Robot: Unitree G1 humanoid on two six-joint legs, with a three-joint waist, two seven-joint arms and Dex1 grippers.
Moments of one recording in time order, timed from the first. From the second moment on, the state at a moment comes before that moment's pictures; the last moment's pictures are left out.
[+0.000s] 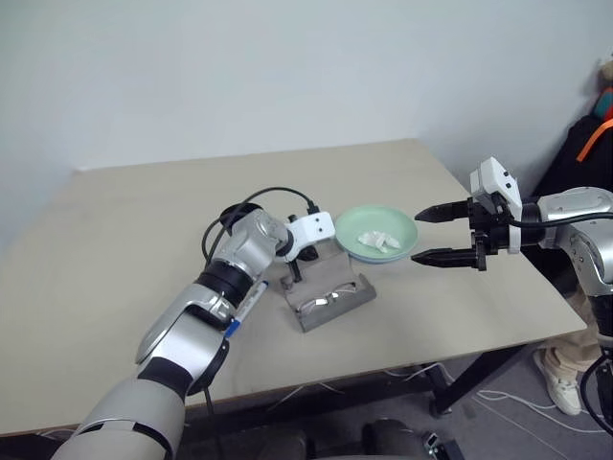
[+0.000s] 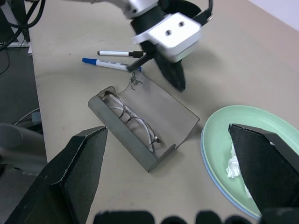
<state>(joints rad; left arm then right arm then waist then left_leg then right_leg) -0.92 0.36 -0.53 0.62 0.24 0.44 -0.96 -0.68 -0.84 0.10 0.01 0.41 0.60 1.32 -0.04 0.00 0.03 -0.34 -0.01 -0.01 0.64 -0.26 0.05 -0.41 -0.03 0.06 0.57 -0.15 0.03</state>
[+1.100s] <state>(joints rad) -0.67 0.50 -0.57 -0.03 0.24 0.70 -1.16 -0.67 -0.84 0.10 -0.01 0.41 0.59 1.31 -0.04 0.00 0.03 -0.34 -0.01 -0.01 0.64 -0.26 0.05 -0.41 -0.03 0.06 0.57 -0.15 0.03</state>
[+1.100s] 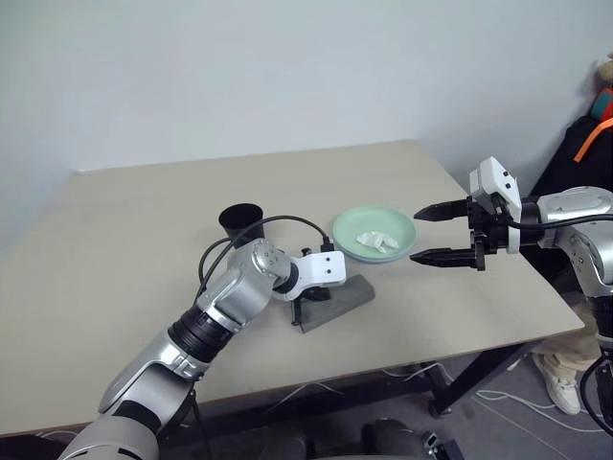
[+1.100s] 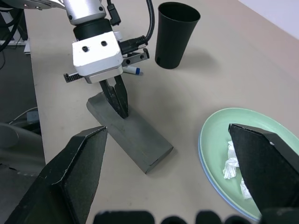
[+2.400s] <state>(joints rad) -0.62 0.61 -0.32 -0.15 -0.04 1.45 -0.71 -0.74 -0.78 0.14 0.10 0.37 0.54 1.35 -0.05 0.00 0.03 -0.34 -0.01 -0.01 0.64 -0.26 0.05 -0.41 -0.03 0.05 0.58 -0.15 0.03</state>
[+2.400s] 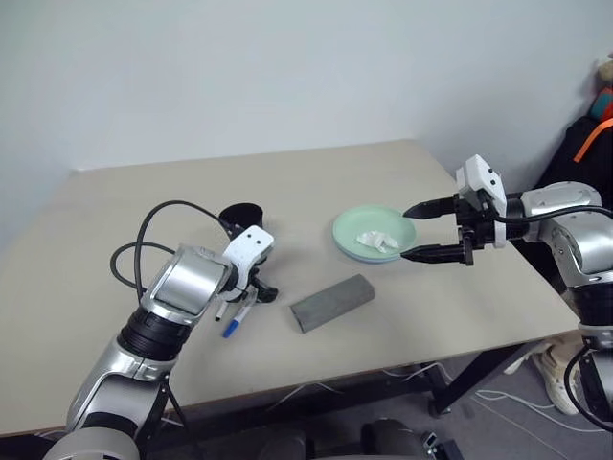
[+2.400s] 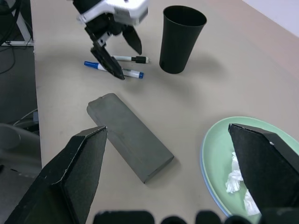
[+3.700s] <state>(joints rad) -0.56 0.61 -0.43 -0.06 -0.15 1.31 -0.58 -0.73 -0.77 0.15 0.06 0.37 0.54 1.34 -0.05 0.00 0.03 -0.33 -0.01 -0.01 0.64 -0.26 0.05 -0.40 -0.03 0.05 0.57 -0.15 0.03</state>
